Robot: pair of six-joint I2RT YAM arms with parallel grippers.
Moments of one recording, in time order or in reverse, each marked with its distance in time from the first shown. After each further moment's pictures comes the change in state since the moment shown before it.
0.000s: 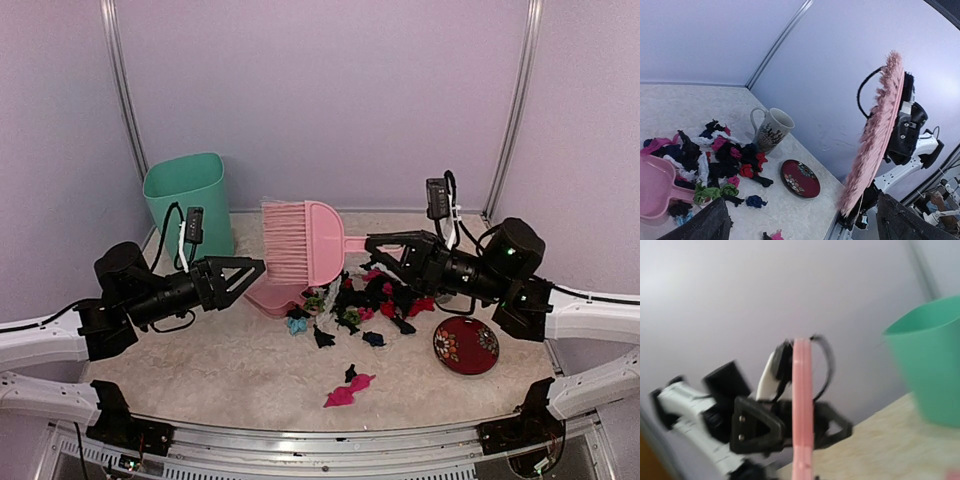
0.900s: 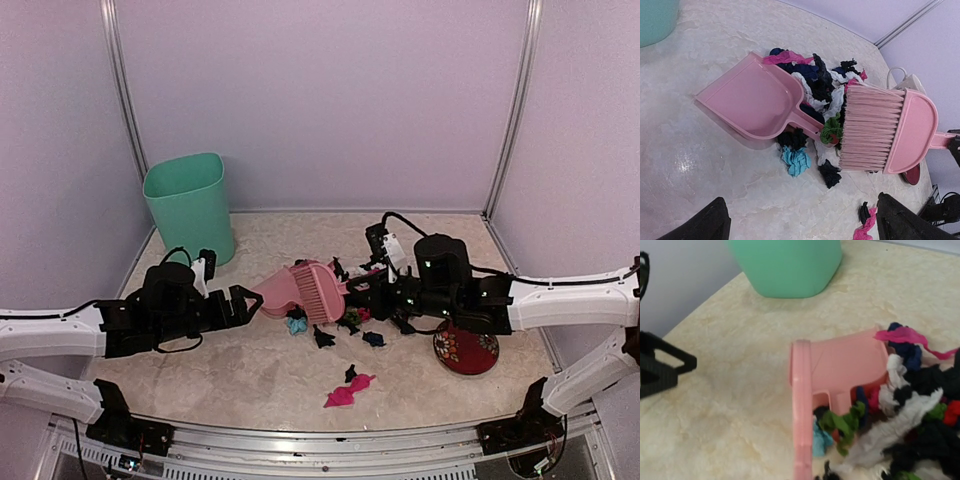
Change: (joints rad) left arm 0.000 0.143 -0.007 -0.413 -0.397 -0.135; right arm 0.074 0.220 0.112 -0.493 0.455 -0.222
